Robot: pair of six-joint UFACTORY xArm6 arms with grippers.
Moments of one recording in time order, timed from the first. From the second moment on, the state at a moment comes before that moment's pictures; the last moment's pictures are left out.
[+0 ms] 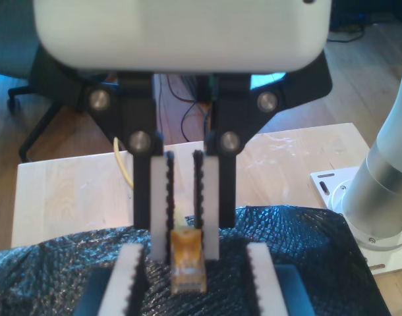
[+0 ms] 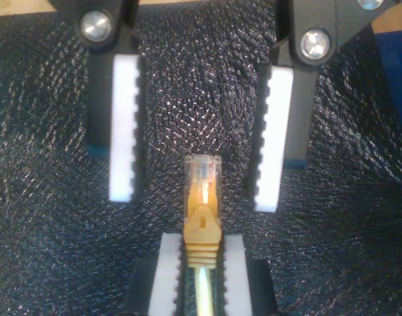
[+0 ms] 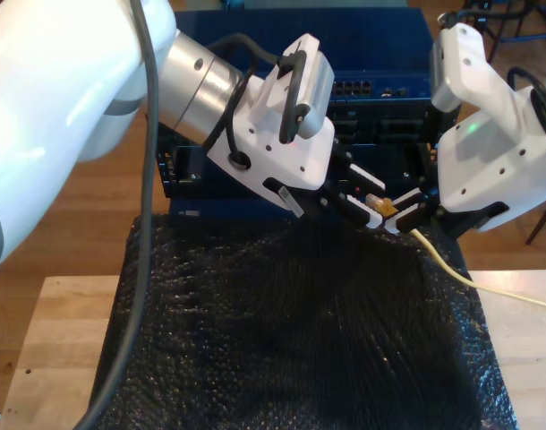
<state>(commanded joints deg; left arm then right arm) -12.4 -15.6 -59.7 -58.9 83.4 -261.5 3.9 -33.9 -49.0 39.6 76.2 -84.0</state>
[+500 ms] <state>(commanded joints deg) -12.4 -15.6 -59.5 -59.0 83.4 -261.5 4.0 -33.9 -48.9 39.6 76.2 -84.0</state>
